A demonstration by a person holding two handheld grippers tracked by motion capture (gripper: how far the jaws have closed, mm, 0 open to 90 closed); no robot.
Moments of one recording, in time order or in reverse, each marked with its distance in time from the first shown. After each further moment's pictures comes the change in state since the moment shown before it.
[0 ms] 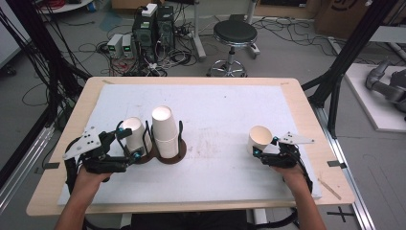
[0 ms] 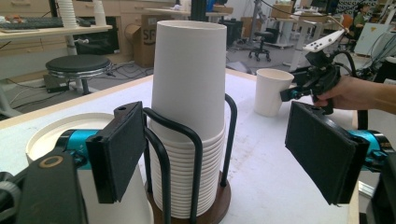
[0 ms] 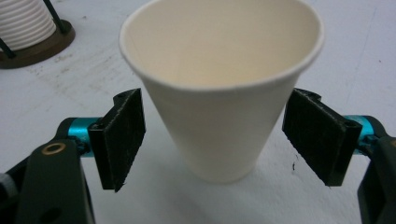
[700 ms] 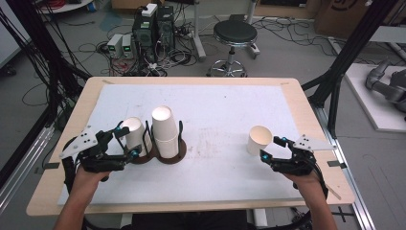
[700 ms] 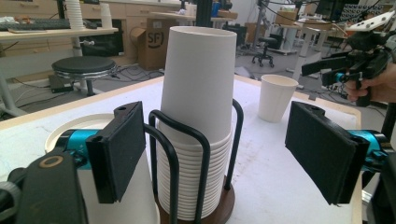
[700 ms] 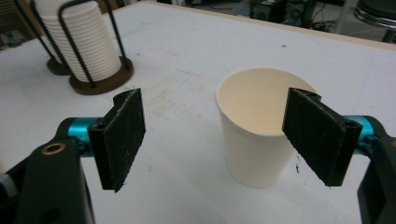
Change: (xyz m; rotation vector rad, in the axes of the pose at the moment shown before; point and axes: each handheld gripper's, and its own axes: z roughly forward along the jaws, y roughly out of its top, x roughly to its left) left arm 0.004 0.000 -0.003 -0.021 0.015 -0.024; right arm 0.031 0.029 -0.059 -0.091 0.069 -0.033
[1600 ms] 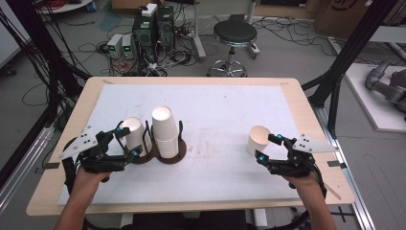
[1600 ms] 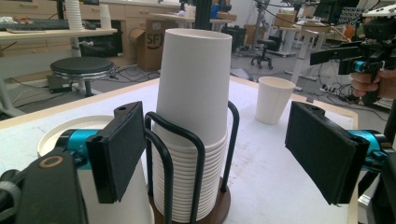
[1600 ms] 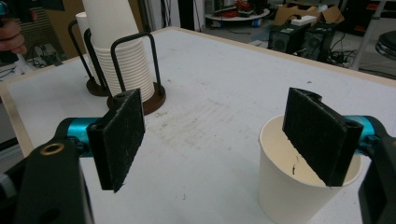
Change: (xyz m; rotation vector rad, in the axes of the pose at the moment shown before) left arm -0.003 0.001 0.000 -0.003 -0.001 -0.003; right arm 0.023 0.018 -0.008 -0.085 0.067 -0.046
